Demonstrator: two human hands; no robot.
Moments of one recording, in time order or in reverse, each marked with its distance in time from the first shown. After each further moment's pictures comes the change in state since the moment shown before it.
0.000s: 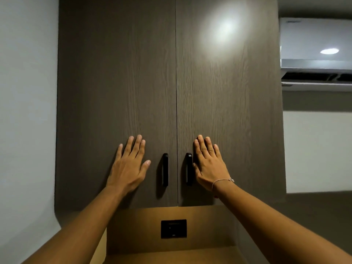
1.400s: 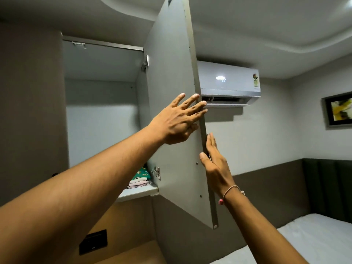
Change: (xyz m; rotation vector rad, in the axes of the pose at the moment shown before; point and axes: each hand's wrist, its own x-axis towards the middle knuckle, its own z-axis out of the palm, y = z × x) left_hand 0.092 0.458 -0.305 0.098 0.279 0.845; right_hand -0.243 0.200 -0.322 0.718 0.291 0.445
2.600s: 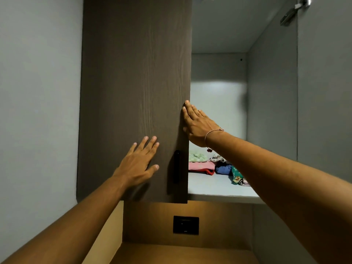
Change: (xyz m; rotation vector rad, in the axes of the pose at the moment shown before) left_hand -0.466 -0.178 0.222 -0.255 -0.463 -0.766; right_hand 0.166 -0.092 0.452 -0.680 -0.506 -0.676
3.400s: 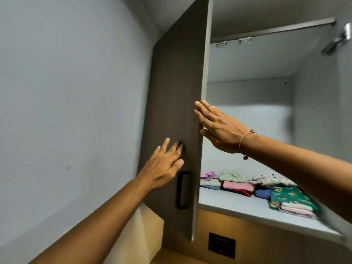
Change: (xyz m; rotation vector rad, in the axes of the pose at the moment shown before) left_hand -0.086 0.040 -0.138 -0.079 0.158 -0.149; right_hand -0.038 -0.051 -0.133 0.007 0.391 -0.466
